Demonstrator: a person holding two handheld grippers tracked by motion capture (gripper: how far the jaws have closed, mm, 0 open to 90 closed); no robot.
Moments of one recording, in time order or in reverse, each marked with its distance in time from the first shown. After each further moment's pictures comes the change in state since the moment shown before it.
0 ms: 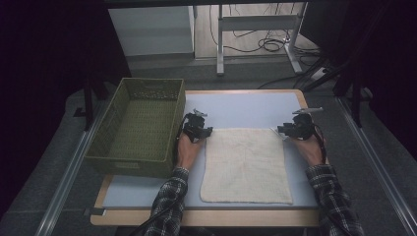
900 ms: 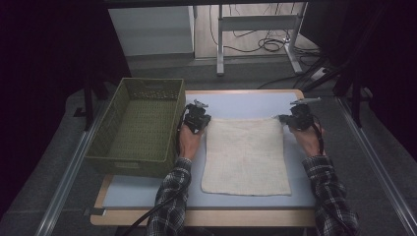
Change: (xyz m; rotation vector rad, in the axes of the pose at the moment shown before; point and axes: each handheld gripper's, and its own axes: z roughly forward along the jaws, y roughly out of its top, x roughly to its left) left arm 0.001 0.034 -0.013 -0.074 -0.003 0.038; right arm 0.007 0.037 -0.010 -0.028 -0.056 -0.010
